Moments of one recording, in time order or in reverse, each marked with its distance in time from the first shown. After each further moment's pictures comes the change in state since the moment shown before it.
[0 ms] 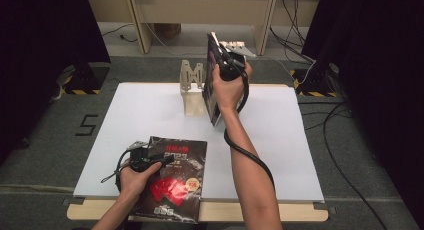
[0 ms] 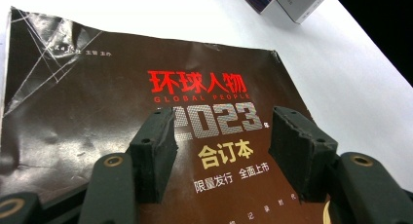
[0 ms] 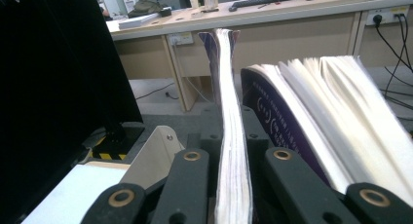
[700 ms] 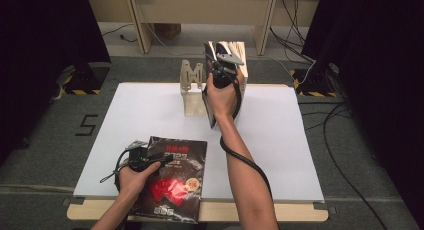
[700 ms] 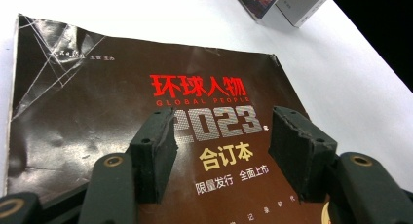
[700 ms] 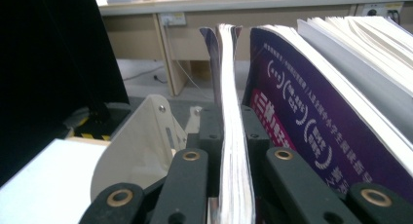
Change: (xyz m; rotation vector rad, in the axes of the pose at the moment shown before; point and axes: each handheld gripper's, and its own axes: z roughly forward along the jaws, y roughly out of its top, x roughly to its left) left arm 0.001 0.001 -0.003 -0.009 -0.002 -0.001; right arm 0.011 -0.025 0.013 0.062 -0.047 -0.072
